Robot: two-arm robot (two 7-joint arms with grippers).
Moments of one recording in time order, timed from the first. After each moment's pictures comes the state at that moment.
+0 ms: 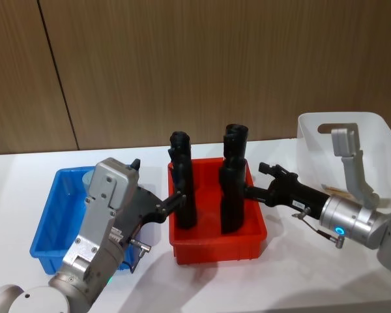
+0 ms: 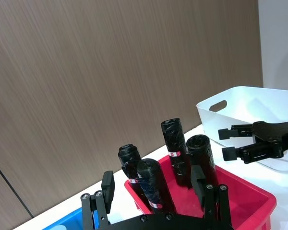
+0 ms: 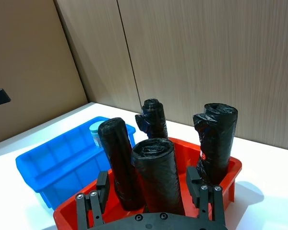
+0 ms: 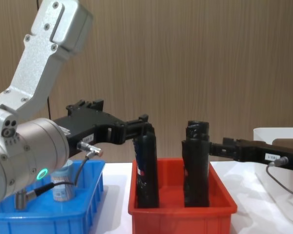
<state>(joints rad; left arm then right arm) -0.24 0.38 0.45 -1.63 -0.20 0.01 -0.01 0.64 0.19 -0.24 -0.77 0.39 -0.10 0.83</state>
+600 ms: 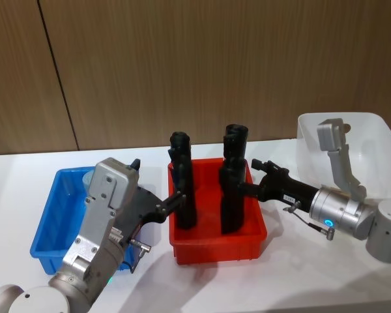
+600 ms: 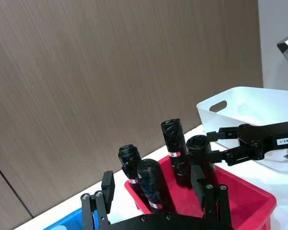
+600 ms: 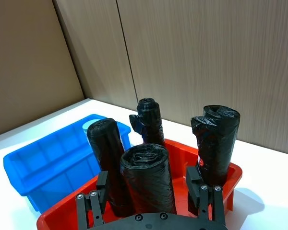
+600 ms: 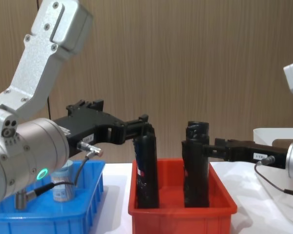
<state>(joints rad) -0.24 0.38 0.45 -1.63 -0.20 0.01 -0.01 0.76 0.14 -0.27 -0.56 0.36 -0.18 0.85</state>
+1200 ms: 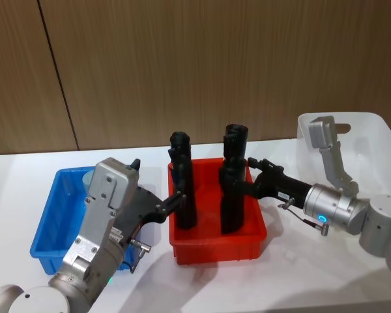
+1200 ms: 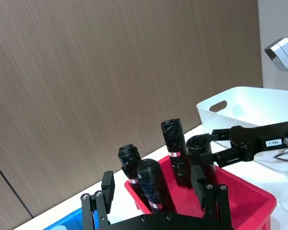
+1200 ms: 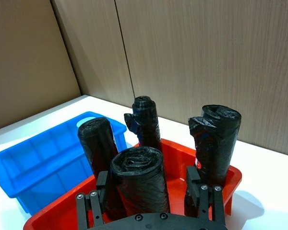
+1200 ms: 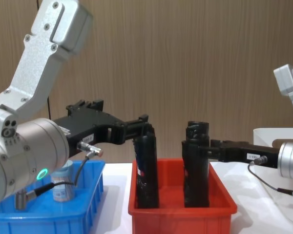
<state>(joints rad) -0.24 0.38 0.45 -1.63 -0.20 0.01 -0.01 0.88 0.10 -0.29 -0.36 0.34 -0.26 0.86</state>
